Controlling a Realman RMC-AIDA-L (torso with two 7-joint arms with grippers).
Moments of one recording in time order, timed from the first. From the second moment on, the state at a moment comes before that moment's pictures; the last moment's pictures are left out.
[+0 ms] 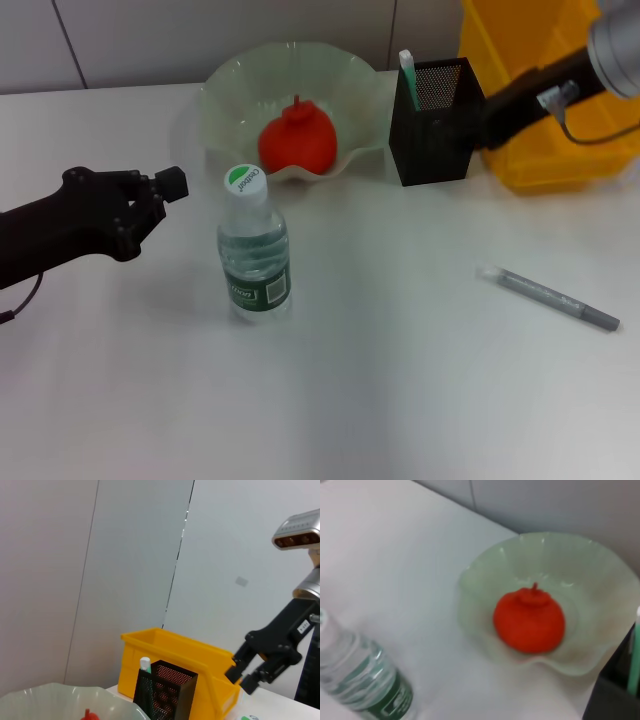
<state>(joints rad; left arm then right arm) -0.28 -2.06 1.12 0.89 1.47 1.39 -1.44 0.75 2.08 -0.90 -1.28 0.59 1.62 -0.85</state>
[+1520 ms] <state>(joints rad) -0.29 -2.06 1.12 0.89 1.48 1.40 -1.44 0.65 2.03 -0.98 -1.20 0.51 1.80 -0.82</state>
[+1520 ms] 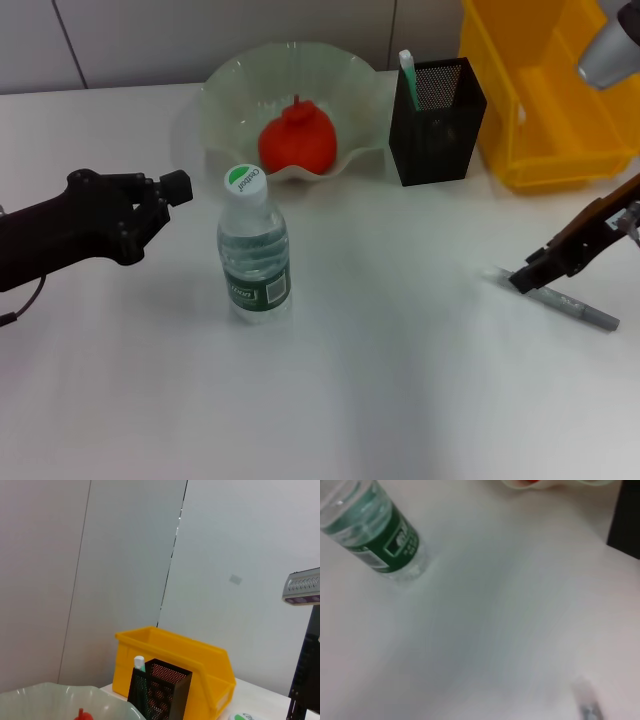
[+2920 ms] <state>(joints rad) -0.28 -2.06 1.12 0.87 1.48 1.40 -1.43 0.74 1.99 -0.99 -0.98 0.39 1.62 -1.06</state>
